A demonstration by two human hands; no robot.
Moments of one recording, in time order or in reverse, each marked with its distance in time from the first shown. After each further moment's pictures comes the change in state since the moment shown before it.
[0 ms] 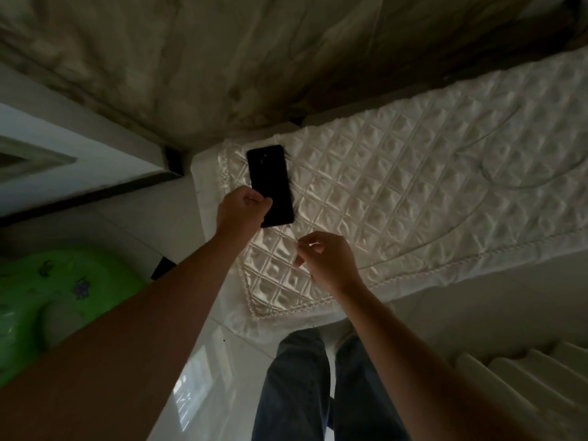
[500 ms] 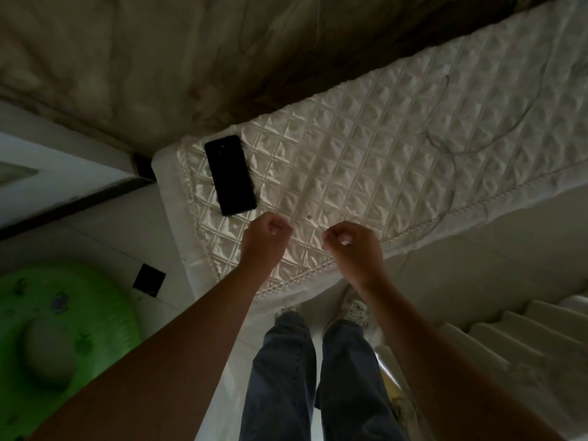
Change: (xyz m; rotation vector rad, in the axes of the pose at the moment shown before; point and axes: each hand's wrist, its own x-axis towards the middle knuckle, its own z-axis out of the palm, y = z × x) left_hand -0.093 0.000 0.083 0.030 -0.169 0.028; right_hand -0.032 0.062 -0.081 -0.113 0.327 -0.076
